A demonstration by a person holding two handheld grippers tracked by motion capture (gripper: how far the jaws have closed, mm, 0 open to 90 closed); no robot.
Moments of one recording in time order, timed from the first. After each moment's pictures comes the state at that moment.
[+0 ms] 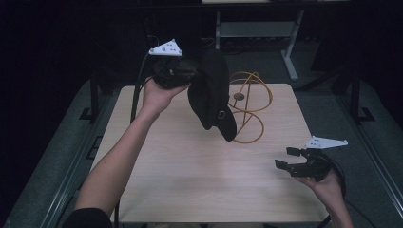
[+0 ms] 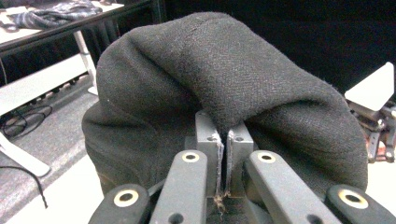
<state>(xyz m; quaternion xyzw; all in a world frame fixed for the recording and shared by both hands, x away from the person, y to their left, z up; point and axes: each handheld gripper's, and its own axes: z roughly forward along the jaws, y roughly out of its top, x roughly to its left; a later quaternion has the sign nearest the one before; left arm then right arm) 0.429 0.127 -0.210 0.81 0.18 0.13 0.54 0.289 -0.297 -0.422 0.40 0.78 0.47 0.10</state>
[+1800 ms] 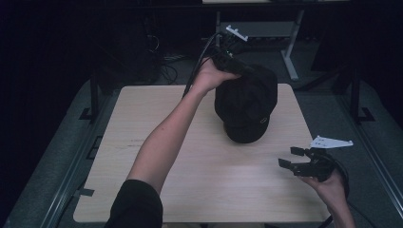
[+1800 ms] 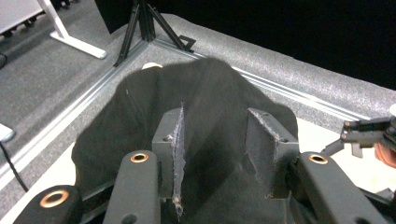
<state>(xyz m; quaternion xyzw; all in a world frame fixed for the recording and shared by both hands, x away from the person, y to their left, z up) 0.491 -0.005 -0.216 0.88 0.20 0.06 0.43 0.287 -0.306 -0.422 0.42 0.77 0.47 0.11</state>
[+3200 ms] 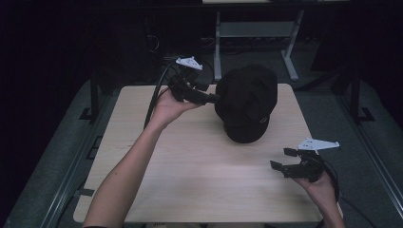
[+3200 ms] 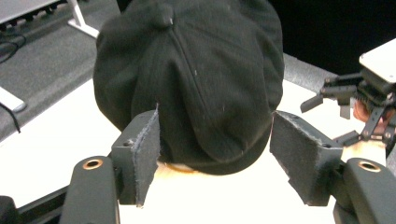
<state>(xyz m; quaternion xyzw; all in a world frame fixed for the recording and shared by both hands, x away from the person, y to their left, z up) 0.426 0.096 -0.253 0.86 0.24 0.07 0.45 0.290 -0.282 -0.430 0.41 0.79 0.44 0.12</state>
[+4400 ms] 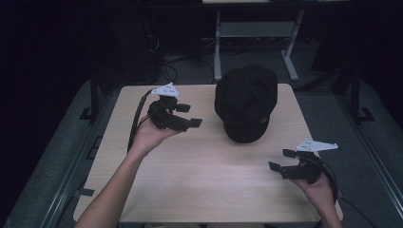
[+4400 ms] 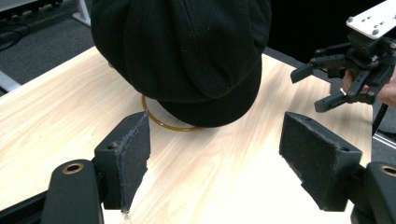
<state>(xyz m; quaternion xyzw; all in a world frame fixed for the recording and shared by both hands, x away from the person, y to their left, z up) 0.372 0.149 -0.291 0.84 0.26 0.07 0.47 0.285 -0.276 -0.430 0.42 0.78 0.44 0.12</state>
